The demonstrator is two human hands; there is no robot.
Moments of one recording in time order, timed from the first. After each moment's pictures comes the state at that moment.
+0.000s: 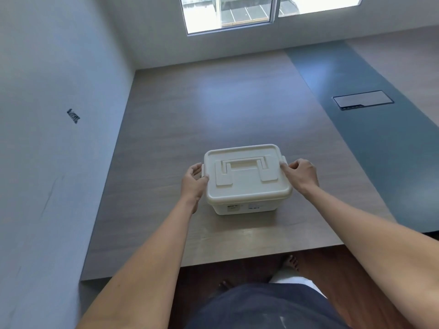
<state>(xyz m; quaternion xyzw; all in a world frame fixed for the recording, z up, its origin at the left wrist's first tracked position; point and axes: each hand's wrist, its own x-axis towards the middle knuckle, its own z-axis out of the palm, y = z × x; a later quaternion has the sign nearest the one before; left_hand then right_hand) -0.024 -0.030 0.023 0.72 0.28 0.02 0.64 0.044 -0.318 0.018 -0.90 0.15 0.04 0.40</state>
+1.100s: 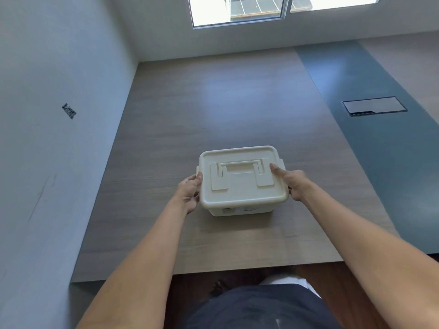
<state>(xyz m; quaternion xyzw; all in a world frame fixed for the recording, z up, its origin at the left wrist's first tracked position) 0.006 -0.012 -0.003 0.52 0.39 -0.07 0.76 0.084 -0.300 0.004 -0.69 0.26 0.24 0.63</state>
